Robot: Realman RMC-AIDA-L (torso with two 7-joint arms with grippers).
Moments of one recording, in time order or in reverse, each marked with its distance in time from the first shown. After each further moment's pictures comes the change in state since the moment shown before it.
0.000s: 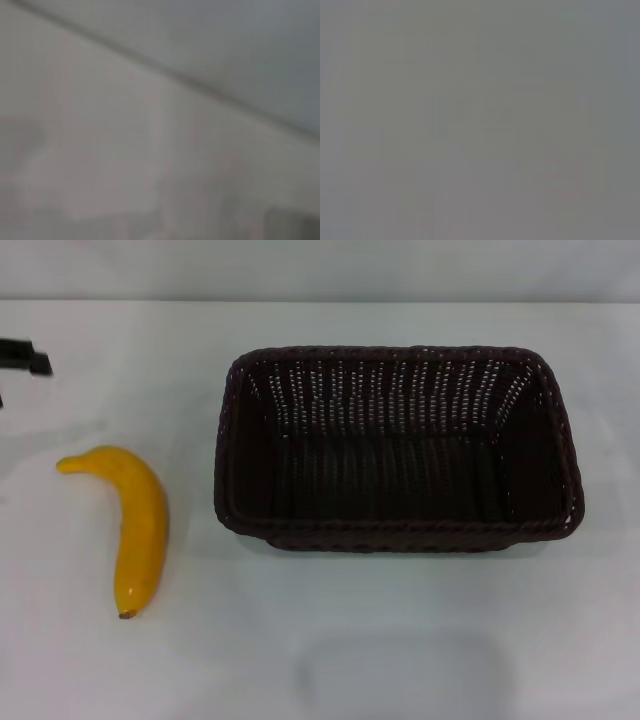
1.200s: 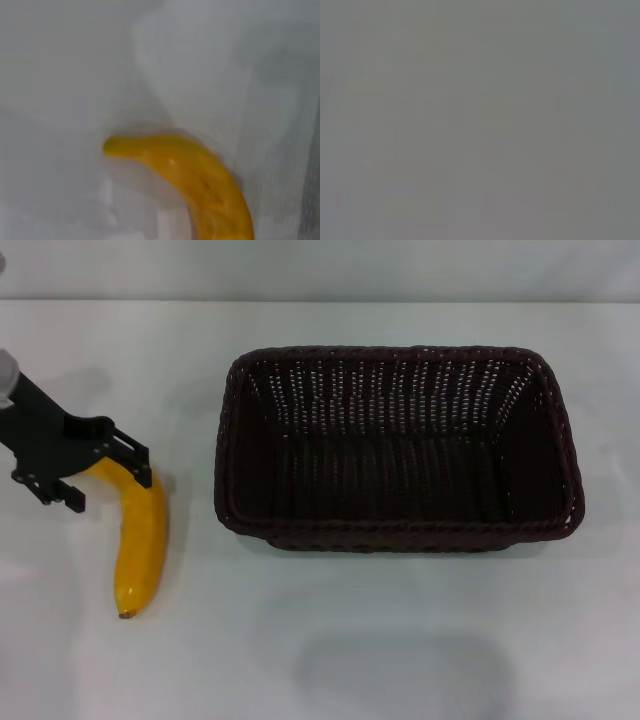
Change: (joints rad) left arm -0.386 -0.075 0.006 -0.383 0.491 -0.133 -0.224; right arm 0.021 0.000 -0.006 0.028 0.003 0.008 -0.189
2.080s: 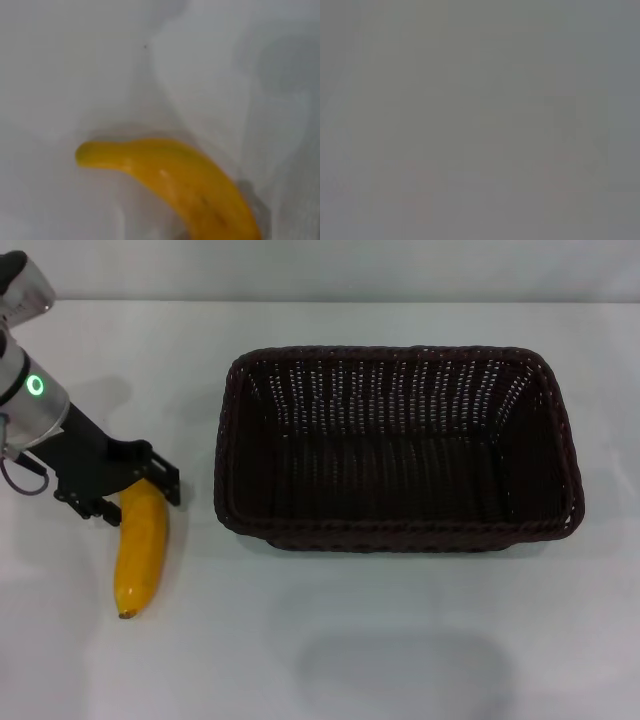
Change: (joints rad) left arm -0.032 -0.041 0.011 -0.155 0.027 0.178 0.006; right arm 0.018 -0.001 -0.003 0.030 -0.005 -0.041 -0.059
